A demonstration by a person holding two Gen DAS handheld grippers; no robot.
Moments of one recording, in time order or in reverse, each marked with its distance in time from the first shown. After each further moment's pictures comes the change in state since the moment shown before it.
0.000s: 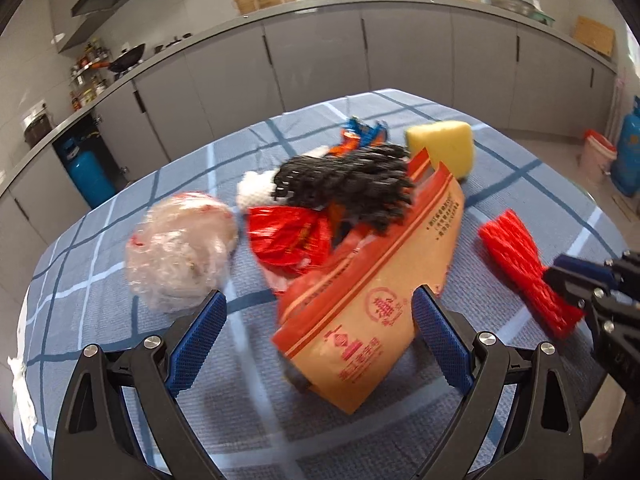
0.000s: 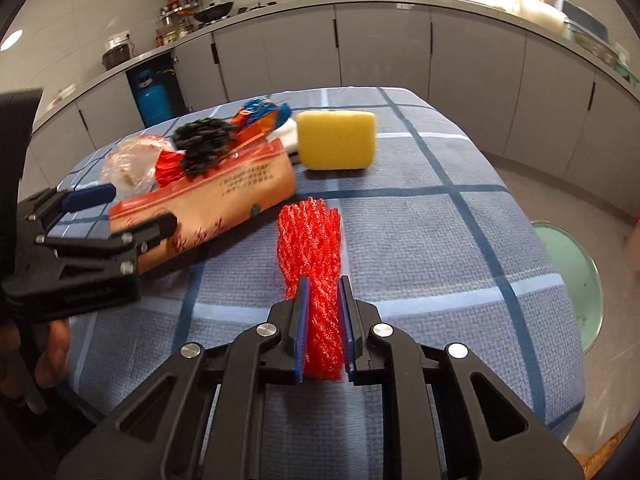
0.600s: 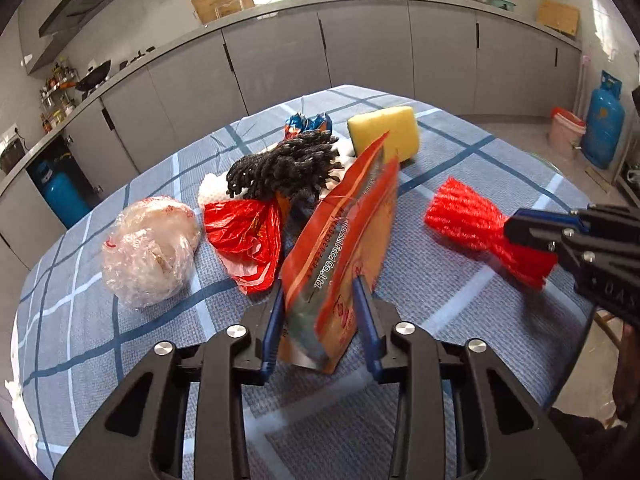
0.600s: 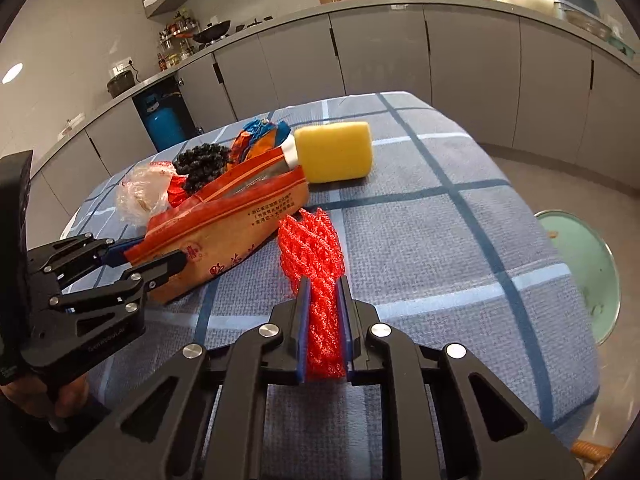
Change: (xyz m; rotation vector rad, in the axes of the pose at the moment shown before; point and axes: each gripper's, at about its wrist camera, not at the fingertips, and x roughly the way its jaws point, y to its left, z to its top) left arm -0.023 -0.014 -0.013 0.083 -0.020 -0.075; right arm -0.017 -0.011 0.000 0.052 -0.043 0.067
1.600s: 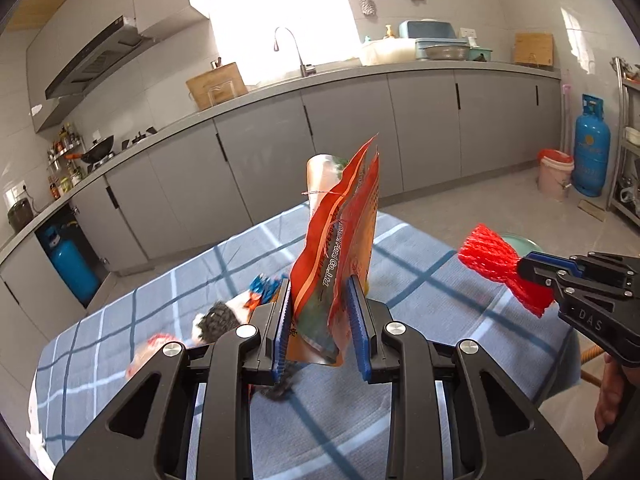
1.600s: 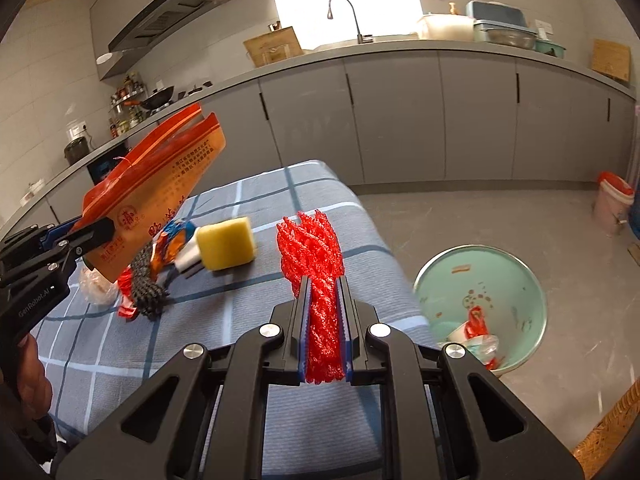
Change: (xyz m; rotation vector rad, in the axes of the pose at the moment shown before) left arm -0.055 -0.049 0.087 0.062 -0.263 0.014; right arm -0.070 -0.086 0.021 0.146 -0.196 -0.168
